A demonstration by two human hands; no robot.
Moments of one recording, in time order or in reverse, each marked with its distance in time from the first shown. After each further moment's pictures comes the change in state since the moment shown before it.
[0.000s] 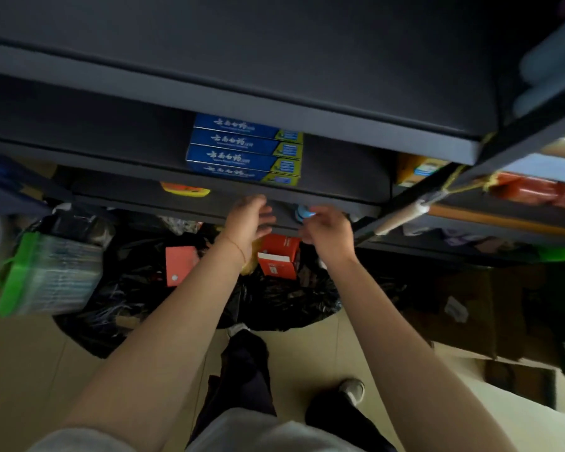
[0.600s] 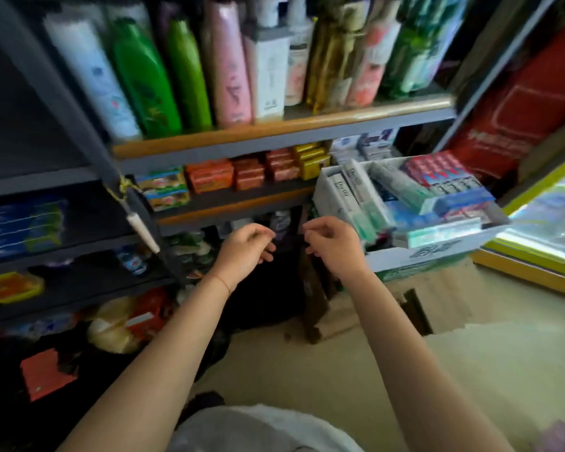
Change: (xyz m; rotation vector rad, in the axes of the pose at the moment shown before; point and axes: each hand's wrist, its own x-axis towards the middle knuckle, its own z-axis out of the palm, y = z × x) left_hand -0.307 -0.152 0.407 0.703 -0.434 0.428; right_hand -0.170 0.156 -0.517 0.053 0.307 -0.246
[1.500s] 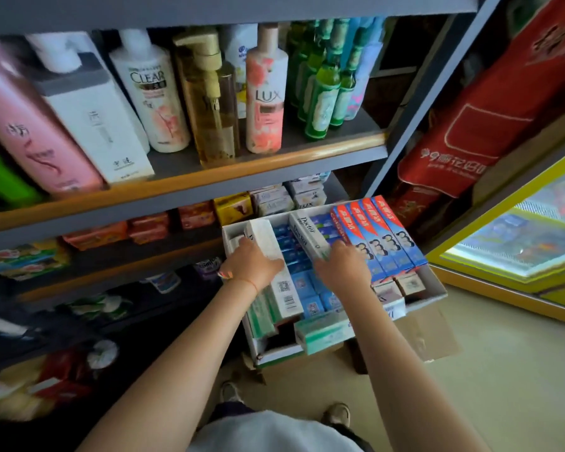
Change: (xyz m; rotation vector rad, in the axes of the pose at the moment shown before) left_hand 0.199 0.096 0.223 0.745 0.091 -0.128; right_hand 0.195 0.077 -0.196 -0.738 -0.012 0.285
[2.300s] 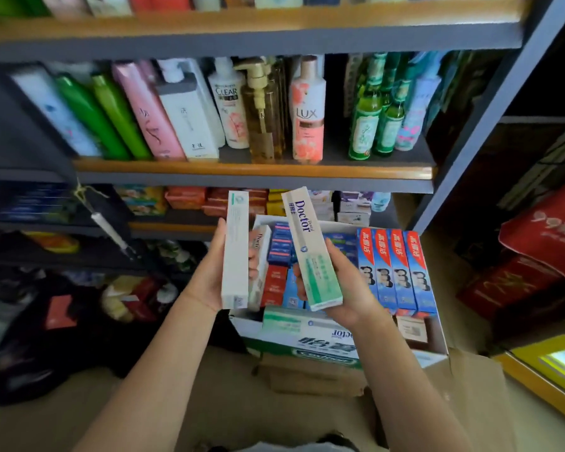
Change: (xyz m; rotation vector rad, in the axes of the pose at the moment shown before) left_hand -0.142 0.031 -0.007 -1.774 -0.042 -0.020; right_hand -0.017 0.064 -0.049 1.438 -1.147 -0.167
